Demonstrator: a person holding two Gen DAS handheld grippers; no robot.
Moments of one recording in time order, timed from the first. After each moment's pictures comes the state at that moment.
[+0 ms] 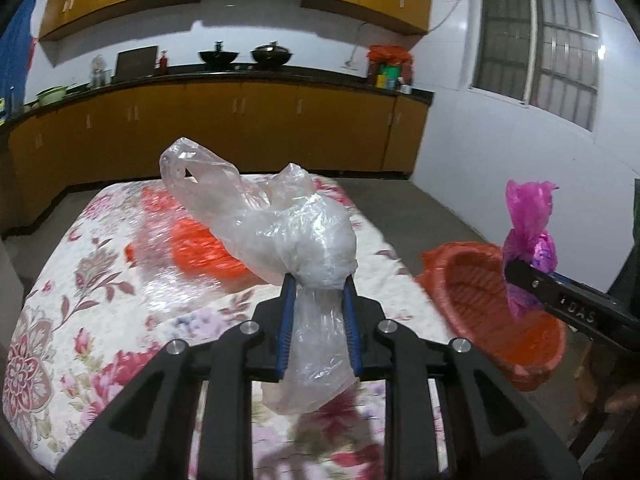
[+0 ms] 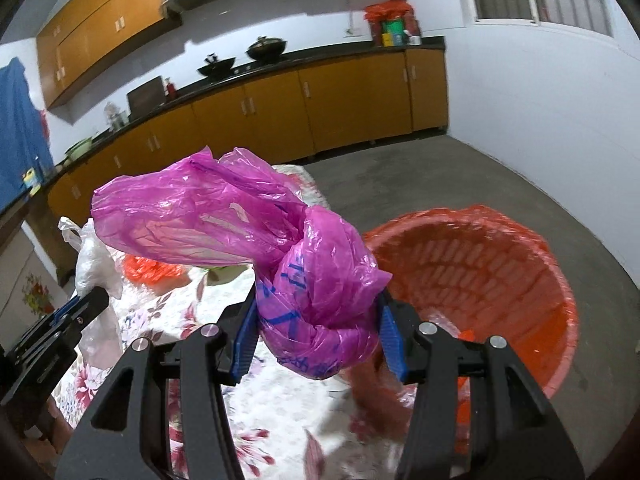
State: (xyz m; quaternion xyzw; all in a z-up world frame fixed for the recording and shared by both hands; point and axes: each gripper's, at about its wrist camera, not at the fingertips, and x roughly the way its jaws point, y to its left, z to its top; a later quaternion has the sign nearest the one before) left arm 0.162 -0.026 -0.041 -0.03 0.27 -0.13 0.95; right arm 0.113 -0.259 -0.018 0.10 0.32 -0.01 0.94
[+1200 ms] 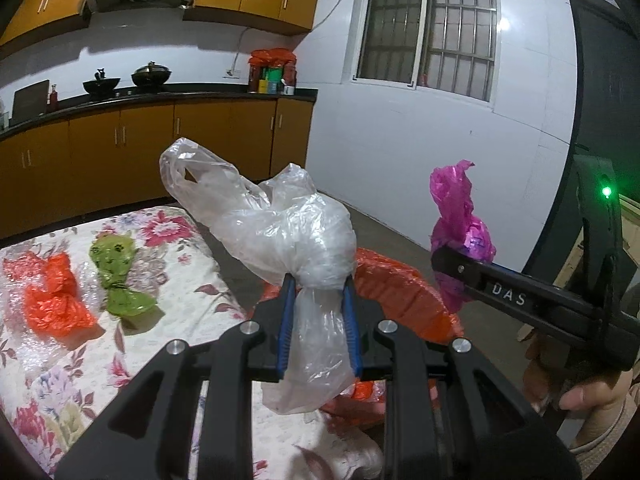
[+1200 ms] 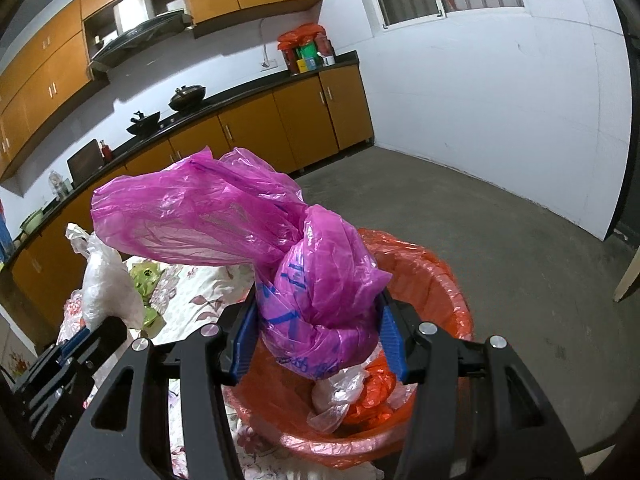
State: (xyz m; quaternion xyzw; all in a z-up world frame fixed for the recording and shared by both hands) left arm 0.159 -0.169 -0.024 0.00 0.24 -0.32 0.92; right arm 0.076 -0.355 -0.006 0.17 0.27 -0.13 0.94
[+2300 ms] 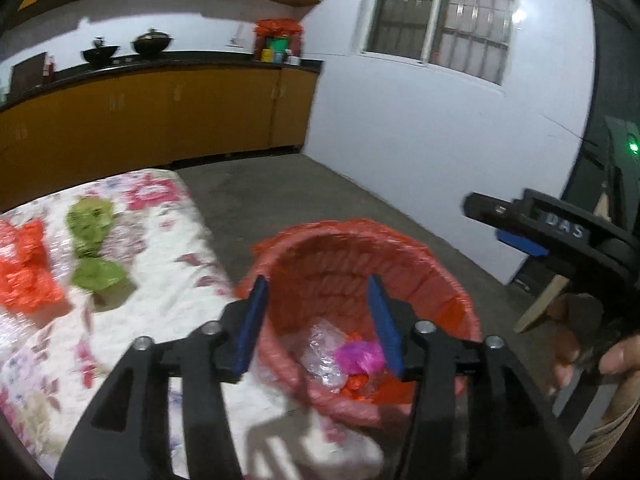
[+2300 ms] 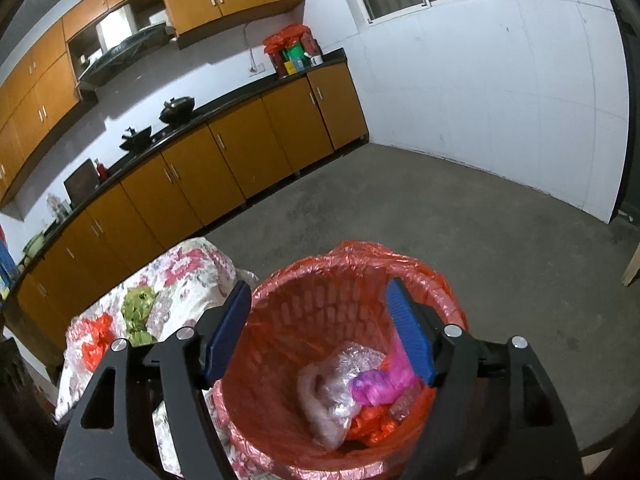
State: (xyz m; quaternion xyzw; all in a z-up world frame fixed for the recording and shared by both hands) left arm 0.190 -0.180 -0.062 0.00 0.29 -0.30 0.91; right arm 0.083 -0.369 -0.008 0.20 0.27 -0.14 0.93
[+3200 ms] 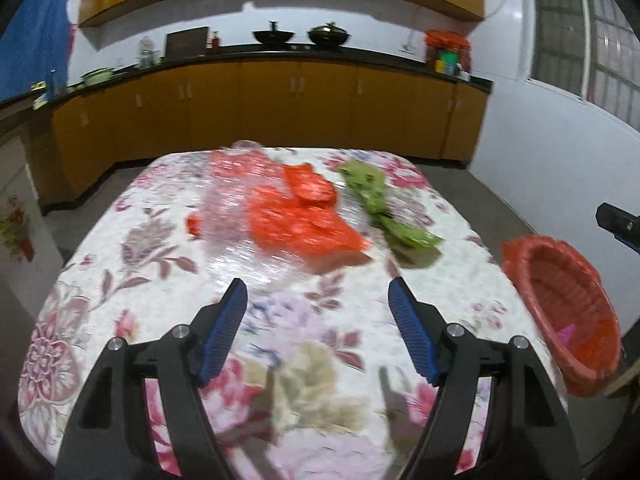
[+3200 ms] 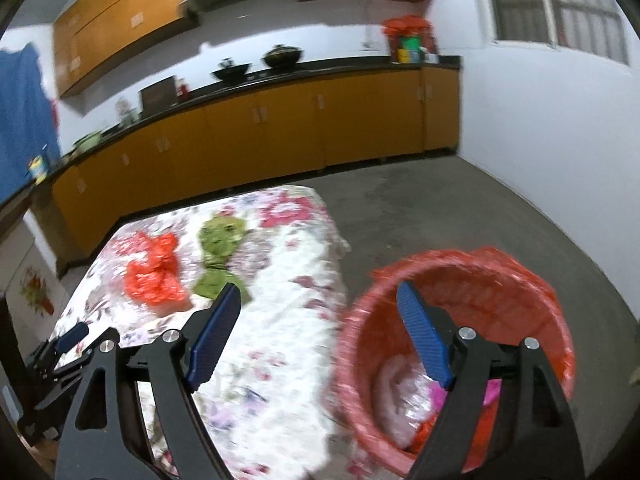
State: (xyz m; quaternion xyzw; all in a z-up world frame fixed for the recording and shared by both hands) left arm 0.196 0.031 -0.076 -0.03 0.31 -0.02 0.95; right arm 0.144 -0.223 0.005 0.06 0.30 0.02 0.95
